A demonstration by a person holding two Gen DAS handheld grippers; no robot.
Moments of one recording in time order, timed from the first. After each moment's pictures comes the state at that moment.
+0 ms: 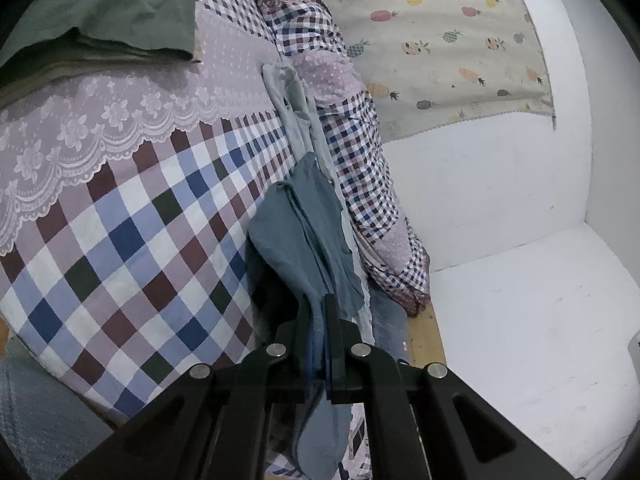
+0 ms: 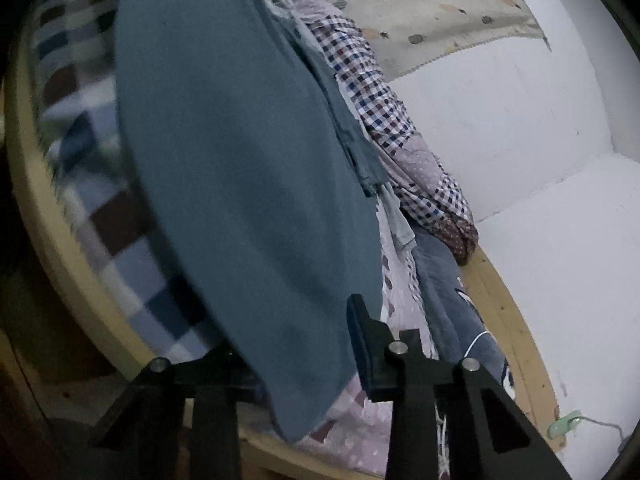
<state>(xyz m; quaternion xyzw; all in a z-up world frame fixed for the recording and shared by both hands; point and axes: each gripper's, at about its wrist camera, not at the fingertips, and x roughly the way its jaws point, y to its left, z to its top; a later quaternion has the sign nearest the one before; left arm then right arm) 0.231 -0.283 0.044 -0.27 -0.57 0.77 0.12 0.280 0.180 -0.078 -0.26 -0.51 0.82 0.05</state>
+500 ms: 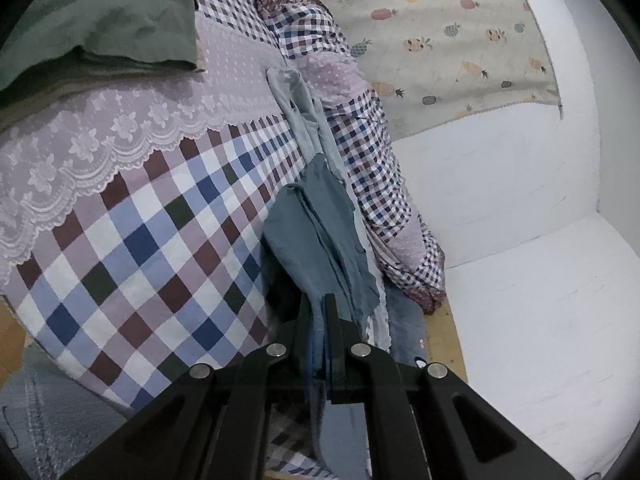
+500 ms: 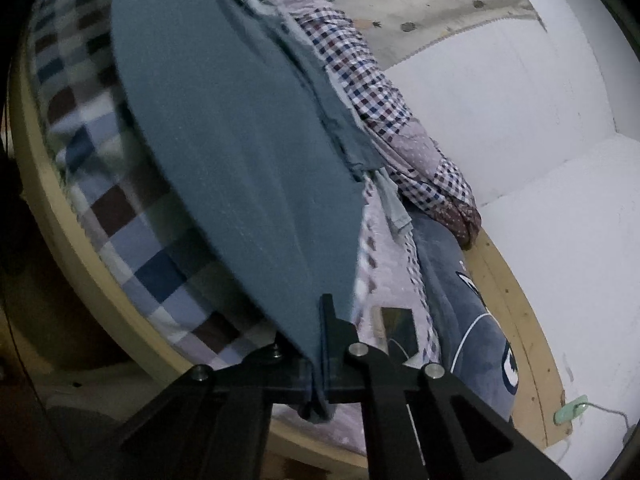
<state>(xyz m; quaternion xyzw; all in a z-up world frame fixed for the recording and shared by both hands) 0.240 -0.286 0.051 -0.28 -0.54 0.78 0.10 0.286 0.201 -0.029 -0.28 -0.47 0.83 0.05</state>
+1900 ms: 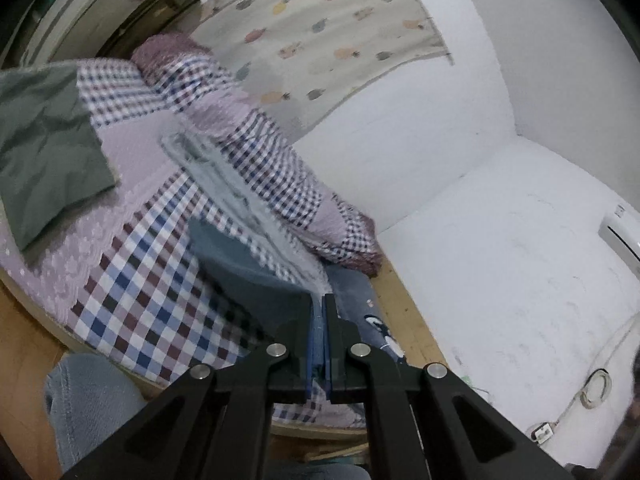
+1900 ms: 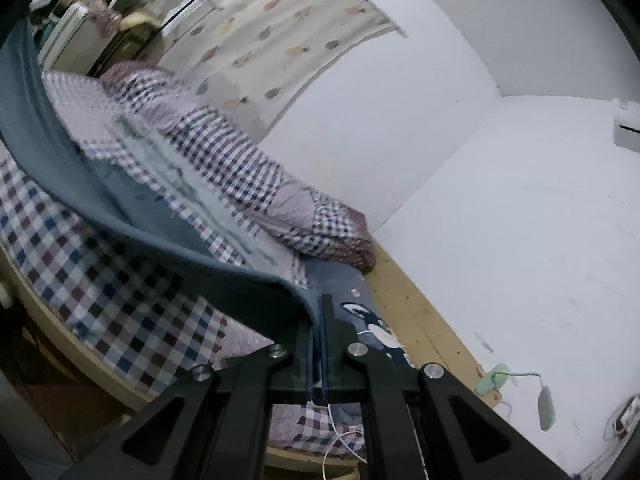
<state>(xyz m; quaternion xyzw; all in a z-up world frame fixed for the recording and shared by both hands) 0.424 -0.308 0.266 -0.22 -0.44 0.85 0.21 0.456 0.193 0.279 -0.13 -0.37 0.91 0.14</state>
